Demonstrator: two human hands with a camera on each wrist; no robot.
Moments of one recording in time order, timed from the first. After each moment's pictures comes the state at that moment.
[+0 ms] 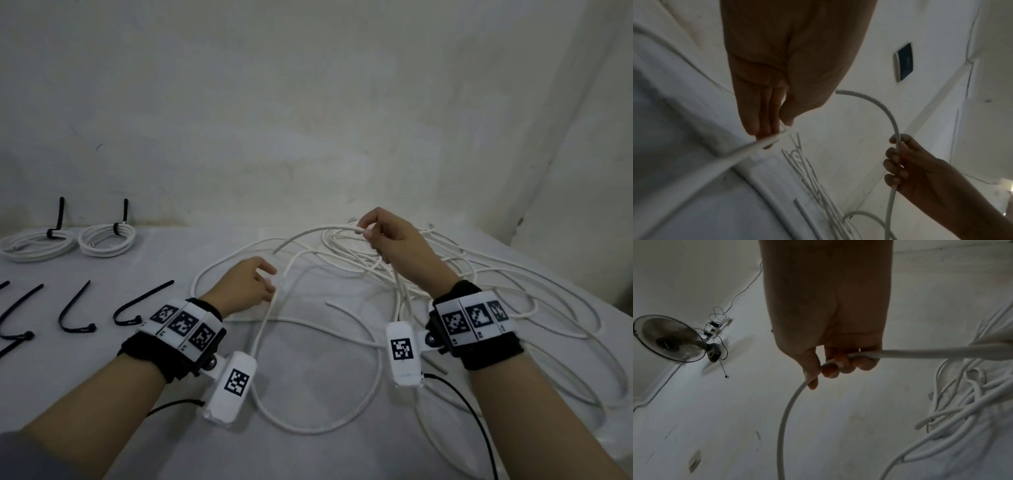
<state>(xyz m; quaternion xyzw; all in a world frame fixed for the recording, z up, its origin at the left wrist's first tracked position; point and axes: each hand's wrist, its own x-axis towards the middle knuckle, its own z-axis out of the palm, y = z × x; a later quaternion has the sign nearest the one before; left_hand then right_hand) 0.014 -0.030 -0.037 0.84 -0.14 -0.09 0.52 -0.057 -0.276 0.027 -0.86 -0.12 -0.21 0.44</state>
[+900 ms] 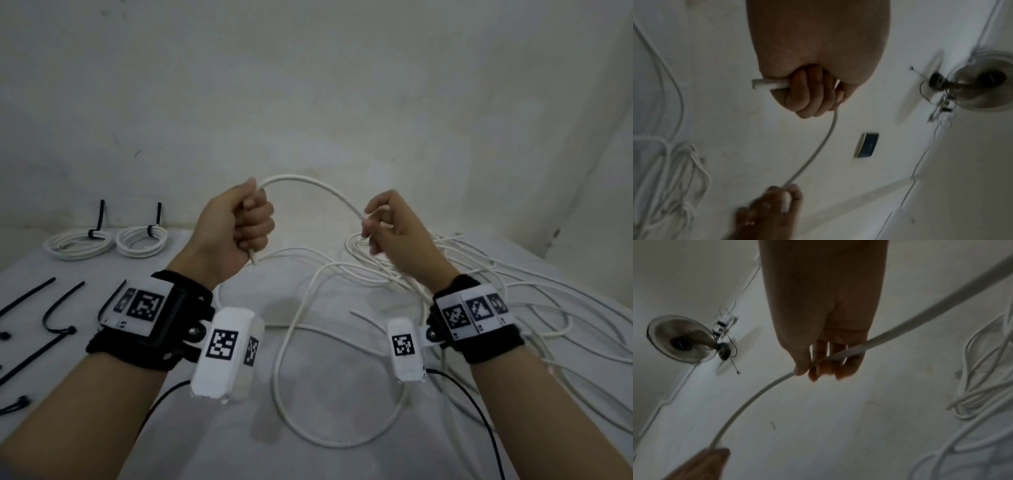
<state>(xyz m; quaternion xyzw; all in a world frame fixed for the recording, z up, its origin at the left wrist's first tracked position) -0.014 0.007 0.057 0.47 -0.22 -0.14 0.84 -0.035 -0.239 0.039 -0.81 -0.16 -0.23 0.52</state>
